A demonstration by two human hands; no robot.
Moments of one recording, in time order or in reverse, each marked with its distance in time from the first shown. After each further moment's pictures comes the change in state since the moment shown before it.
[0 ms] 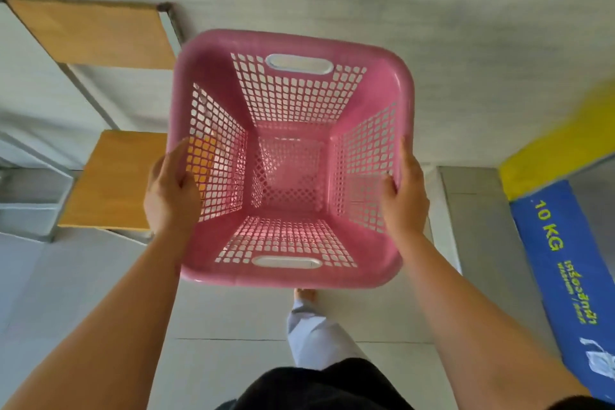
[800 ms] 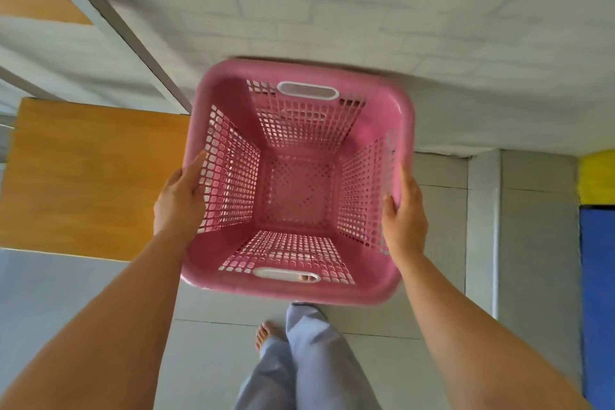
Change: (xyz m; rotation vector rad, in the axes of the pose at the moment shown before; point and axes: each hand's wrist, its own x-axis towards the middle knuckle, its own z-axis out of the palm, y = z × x) left_hand 0.140 -0.120 0.201 0.329 -0.492 -0.178; right_hand 0.111 0.100 0.212 -0.146 -0.336 0.227
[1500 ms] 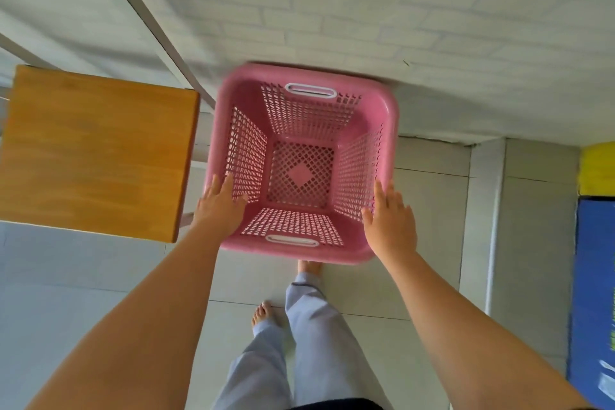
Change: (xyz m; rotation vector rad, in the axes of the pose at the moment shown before) left_hand -0.032 -0.004 0.052 0.212 -0.456 -0.148; right_hand -0.037 0.007 0.021 -0.655 -0.402 -0.082
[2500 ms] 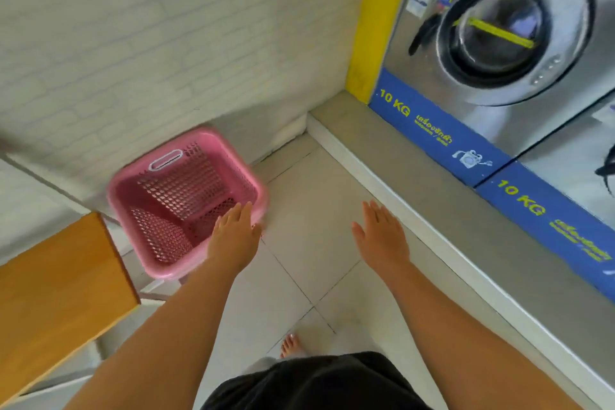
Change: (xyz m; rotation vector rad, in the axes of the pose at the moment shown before) left_hand -0.321 0.039 0.067 0.563 0.135 0.958; right_hand -0.443 0.064 0.057 0.481 0.305 0.592
